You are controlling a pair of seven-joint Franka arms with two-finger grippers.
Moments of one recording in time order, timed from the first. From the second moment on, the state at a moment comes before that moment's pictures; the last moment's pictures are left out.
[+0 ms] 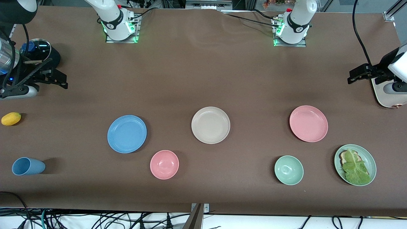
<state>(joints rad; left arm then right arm) 0.06 0.05 -0.02 -1.58 -0.01 1.52 0.03 0.09 0.11 -0.04 -1.51 -0.02 1.59 -0.06</state>
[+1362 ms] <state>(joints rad) 0.16 0.46 -0.02 -1.53 0.00 1.61 0.03 0.09 0.11 -0.04 -1.51 -0.02 1.59 -0.06</state>
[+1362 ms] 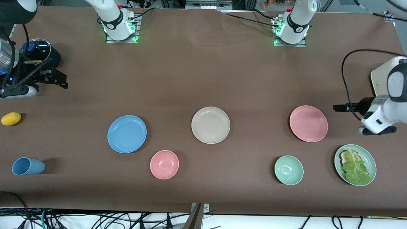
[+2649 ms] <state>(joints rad) 0.25 0.44 -0.02 -2.18 0.05 2.57 0.03 0.07 0.16 -0.06 -1.51 -0.02 1.65 -0.06</state>
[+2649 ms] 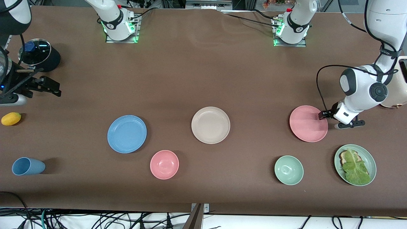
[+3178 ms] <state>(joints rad) 0.25 0.42 -0.05 -2.06 0.04 2.31 0.01 0.07 0.30 -0.05 -1.51 -0.01 1.70 -0.07</state>
